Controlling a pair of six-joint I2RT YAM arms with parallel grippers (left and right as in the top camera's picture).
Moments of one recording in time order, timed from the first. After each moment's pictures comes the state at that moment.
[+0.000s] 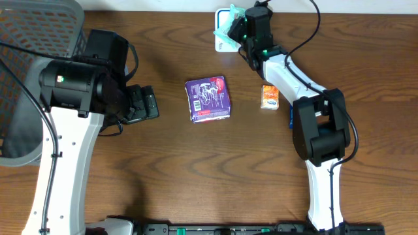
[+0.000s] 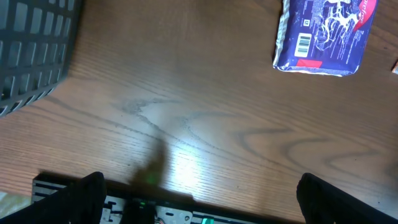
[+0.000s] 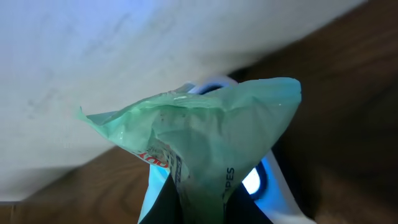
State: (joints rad) left arm -0.17 1.48 1.79 -1.67 -0.01 -0.43; right arm 0.33 2.32 1.80 0.04 0.03 0.82
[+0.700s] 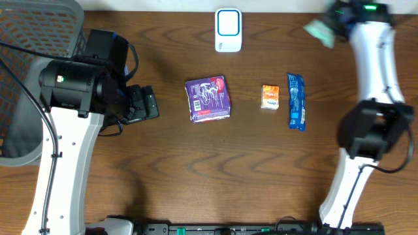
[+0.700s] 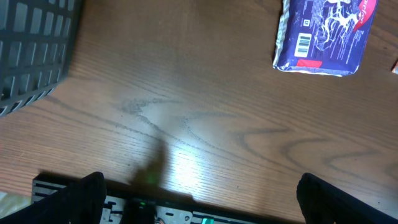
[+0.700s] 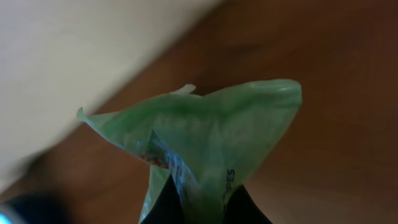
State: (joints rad) left arm -0.17 1.48 1.79 -1.67 -0.01 -0.43; right arm -0.17 2.32 2.32 -0.97 0.06 0.53
